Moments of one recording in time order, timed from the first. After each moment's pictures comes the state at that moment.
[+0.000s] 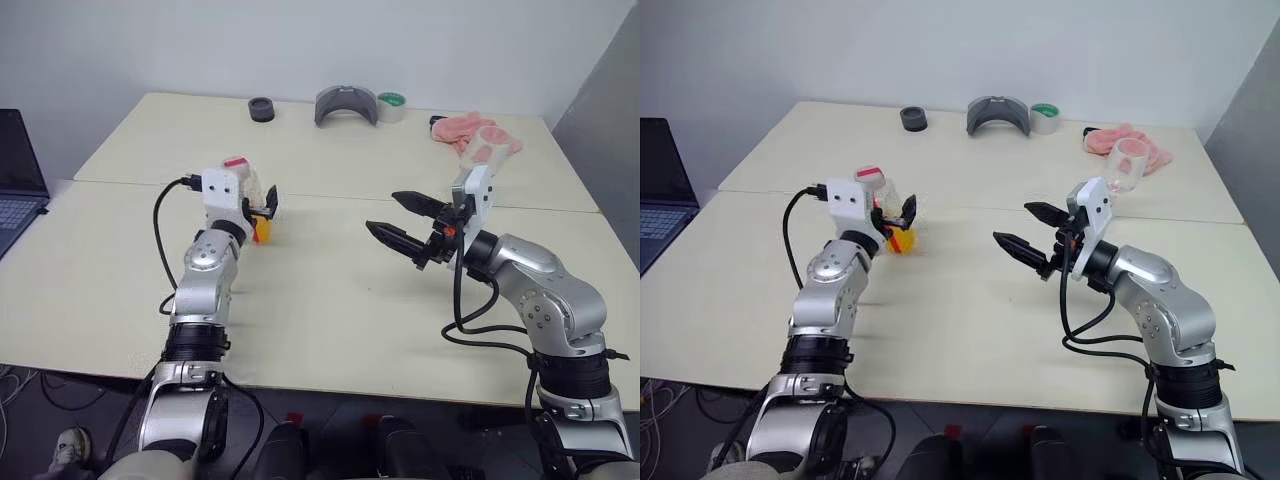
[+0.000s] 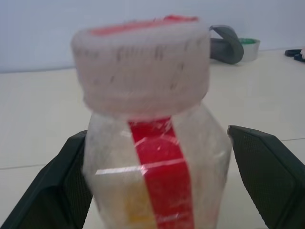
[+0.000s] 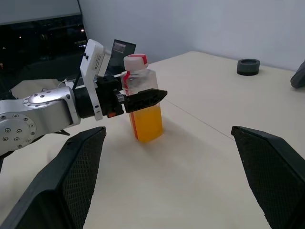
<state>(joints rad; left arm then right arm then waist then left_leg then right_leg) -0.64 0.28 0.13 0.32 -0.10 0.18 -0.19 -0.50 -0.42 -0.04 -0.31 0.58 0.67 0.67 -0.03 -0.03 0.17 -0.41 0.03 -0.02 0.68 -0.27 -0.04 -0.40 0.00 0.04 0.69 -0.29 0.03</state>
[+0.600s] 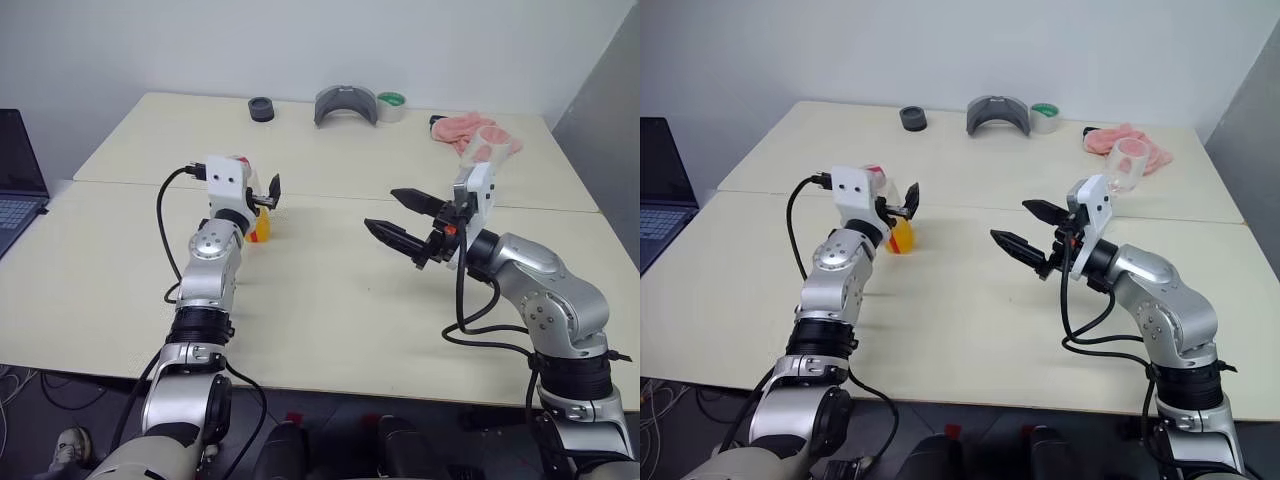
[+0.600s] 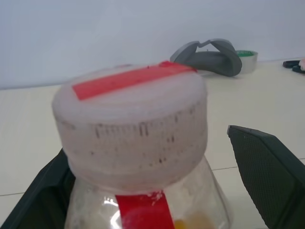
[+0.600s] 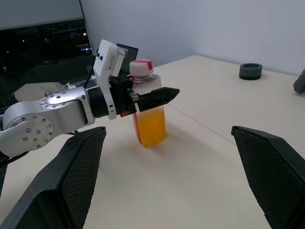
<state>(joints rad) -0.72 0.28 0.13 0.44 -0.09 0.11 -0.18 -0.50 -0.42 -0.04 -0.33 0.61 0.68 0.64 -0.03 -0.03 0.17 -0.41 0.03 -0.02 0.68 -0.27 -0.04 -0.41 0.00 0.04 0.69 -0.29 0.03</state>
